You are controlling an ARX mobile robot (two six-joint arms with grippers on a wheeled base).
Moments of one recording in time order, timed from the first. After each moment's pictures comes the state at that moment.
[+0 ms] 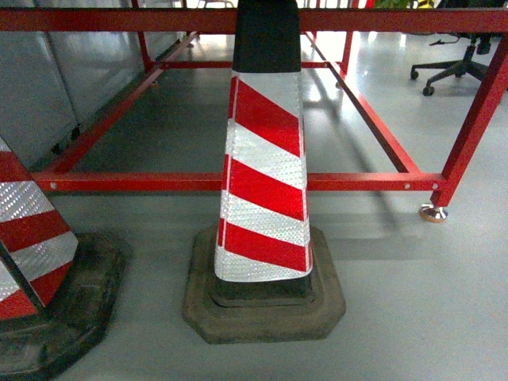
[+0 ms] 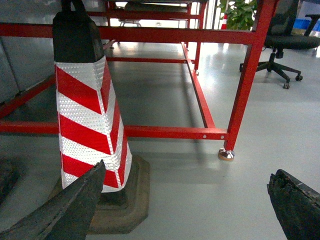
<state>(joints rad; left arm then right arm) 0.00 0.01 0.01 0.00 0.00 0.00 0.00 0.01 0.01 0.00 0.00 -0.01</state>
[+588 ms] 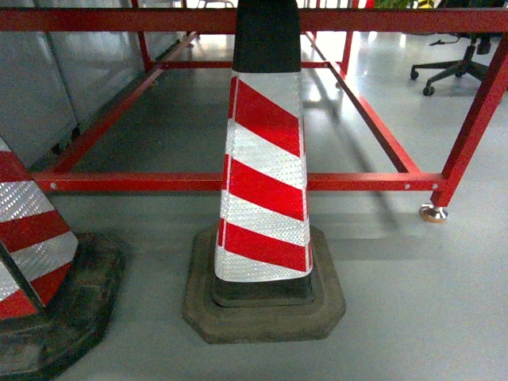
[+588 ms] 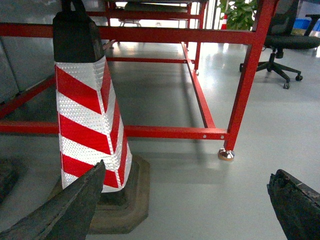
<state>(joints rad) 0.00 0.01 0.01 0.00 0.00 0.00 0.00 0.01 0.01 0.00 0.00 -0.01</state>
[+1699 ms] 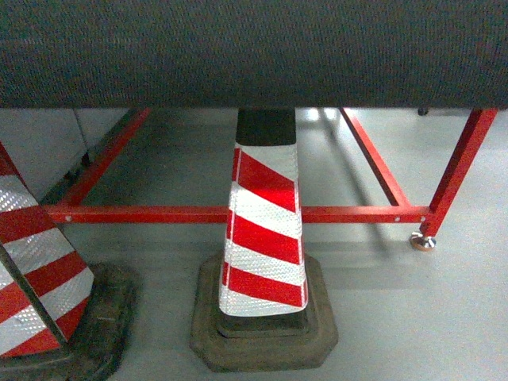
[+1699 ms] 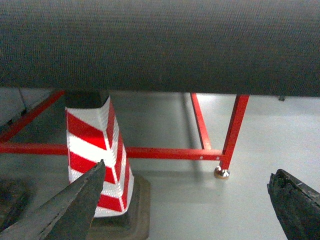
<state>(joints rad) 0.00 0.01 0.01 0.00 0.00 0.00 0.00 0.01 0.01 -0.01 0.00 -0.01</state>
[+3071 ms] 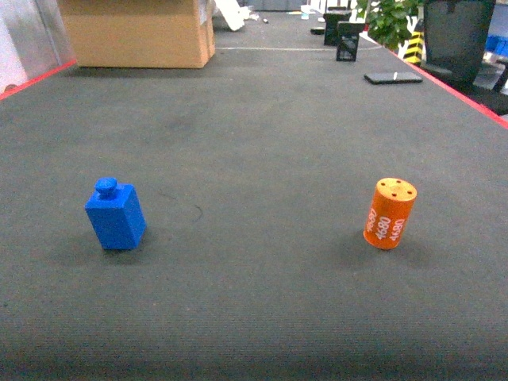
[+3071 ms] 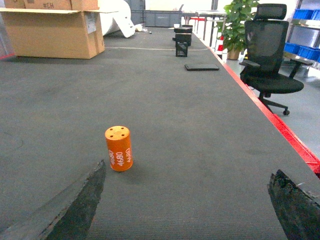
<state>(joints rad) 0.00 0.01 0.01 0.00 0.00 0.00 0.00 0.01 0.01 -0.01 0.00 0.00</state>
